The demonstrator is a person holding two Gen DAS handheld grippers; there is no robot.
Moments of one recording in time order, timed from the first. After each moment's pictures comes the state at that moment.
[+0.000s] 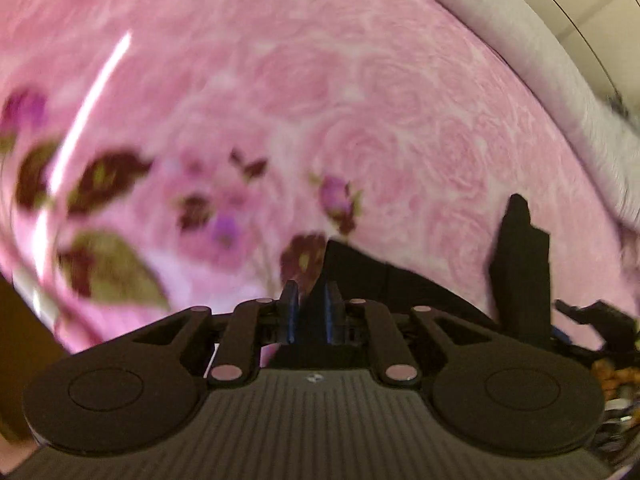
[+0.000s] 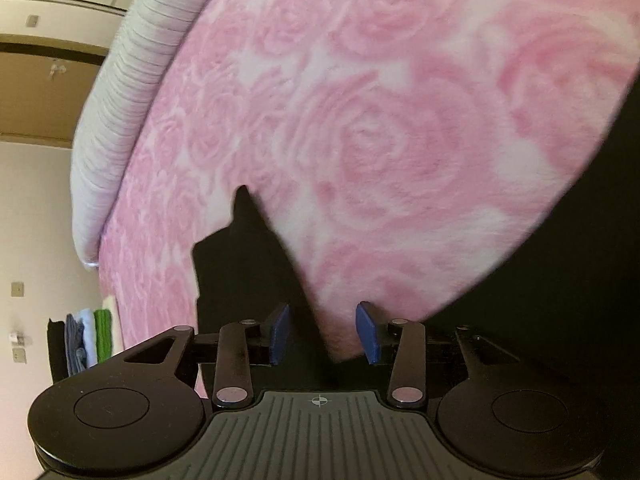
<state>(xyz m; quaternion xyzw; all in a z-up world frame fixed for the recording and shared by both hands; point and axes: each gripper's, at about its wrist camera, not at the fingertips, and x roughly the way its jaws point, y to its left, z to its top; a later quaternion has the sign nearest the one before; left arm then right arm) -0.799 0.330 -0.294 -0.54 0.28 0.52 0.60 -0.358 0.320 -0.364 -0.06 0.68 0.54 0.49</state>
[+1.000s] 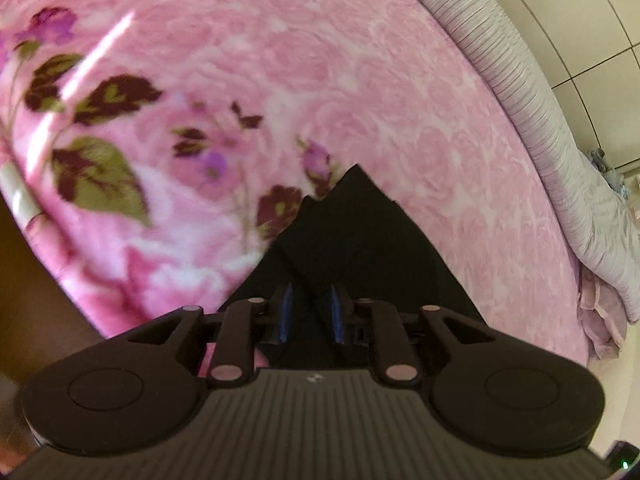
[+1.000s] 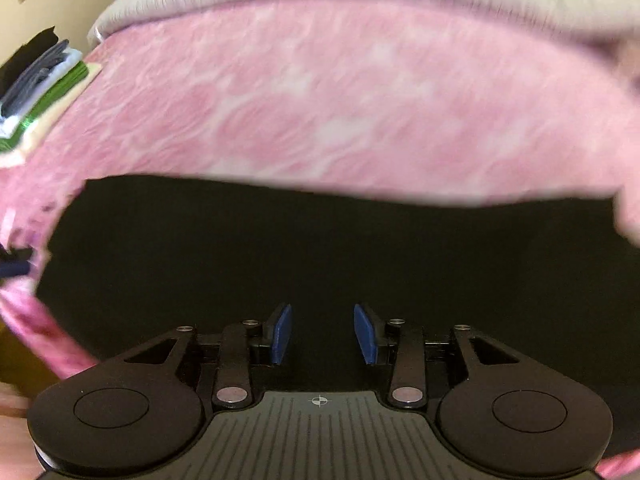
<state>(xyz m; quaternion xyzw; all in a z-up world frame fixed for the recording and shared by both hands) -0.788 0.289 -0.289 -0.57 0.20 0.52 0.61 -0.408 0.176 -0.268 -0.36 0.35 0.64 0.58</state>
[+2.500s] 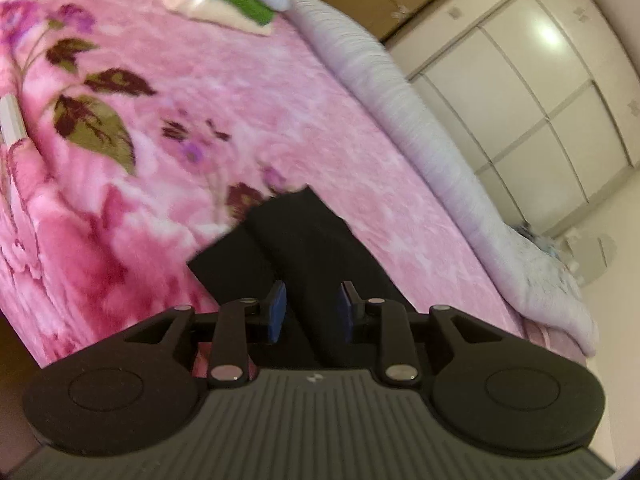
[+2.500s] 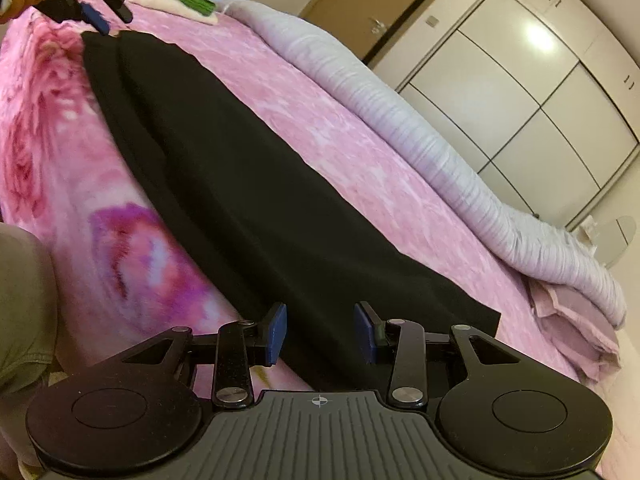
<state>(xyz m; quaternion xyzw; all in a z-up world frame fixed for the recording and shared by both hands) -0.787 0.214 -0.337 -0.50 -0.01 0.55 0.67 -0.414 0.007 -0.367 -0.42 -0.04 0.69 0.59</state>
